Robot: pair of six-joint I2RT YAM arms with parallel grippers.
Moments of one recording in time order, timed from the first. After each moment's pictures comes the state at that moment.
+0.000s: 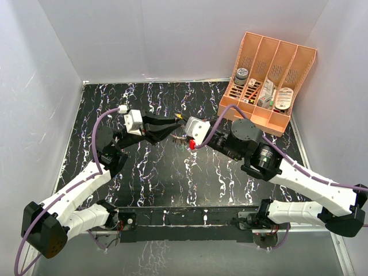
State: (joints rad) left arm -0.56 1.02 0.74 0.77 0.72 -0.18; right arm 1.05 1.06 1.19 -0.05 0.06 -0.73
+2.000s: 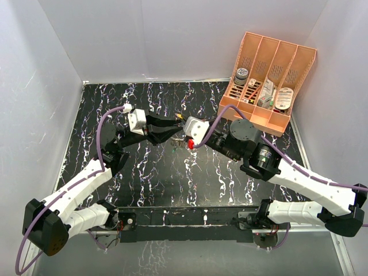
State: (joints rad) left arm -0.56 1.04 0.76 0.73 0.77 -0.17; right arm 1.05 1.06 1.17 -0.05 0.08 -0.74
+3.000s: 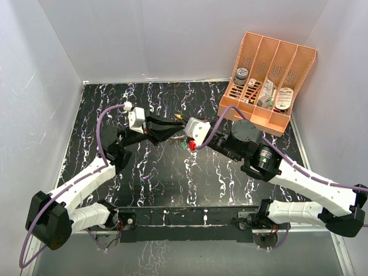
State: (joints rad) left arm -0.55 1.11 0.73 0.90 0.82 -0.32; right arm 1.05 1.05 1.17 -0.03 0.06 -0.74
